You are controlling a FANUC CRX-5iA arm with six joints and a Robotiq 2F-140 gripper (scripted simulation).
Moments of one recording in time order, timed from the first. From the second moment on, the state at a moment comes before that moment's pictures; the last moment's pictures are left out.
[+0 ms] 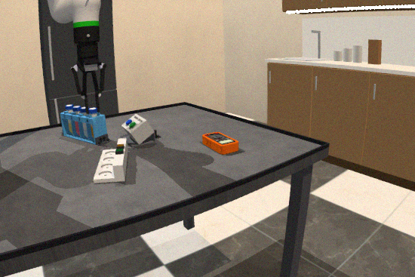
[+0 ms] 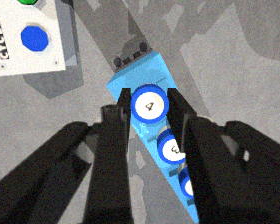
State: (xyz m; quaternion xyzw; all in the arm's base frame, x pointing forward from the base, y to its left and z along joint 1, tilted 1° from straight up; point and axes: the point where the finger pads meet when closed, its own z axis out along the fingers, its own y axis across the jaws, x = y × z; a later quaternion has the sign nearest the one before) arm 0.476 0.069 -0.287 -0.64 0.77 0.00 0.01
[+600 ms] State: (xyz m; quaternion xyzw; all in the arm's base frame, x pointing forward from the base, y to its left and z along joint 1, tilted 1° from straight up) arm 0.476 0.069 -0.287 -0.83 0.56 -0.01 0.00
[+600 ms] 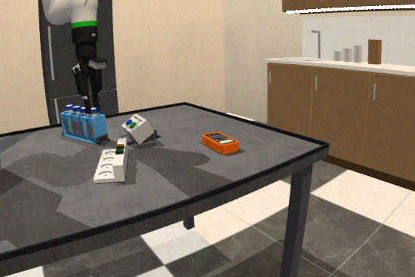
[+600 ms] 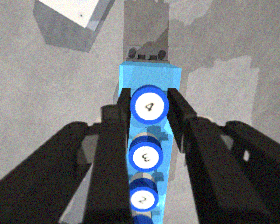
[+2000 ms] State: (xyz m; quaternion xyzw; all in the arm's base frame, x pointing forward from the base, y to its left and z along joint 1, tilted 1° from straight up) arm 0.476 0.068 -0.287 -0.78 0.62 0.02 0.03
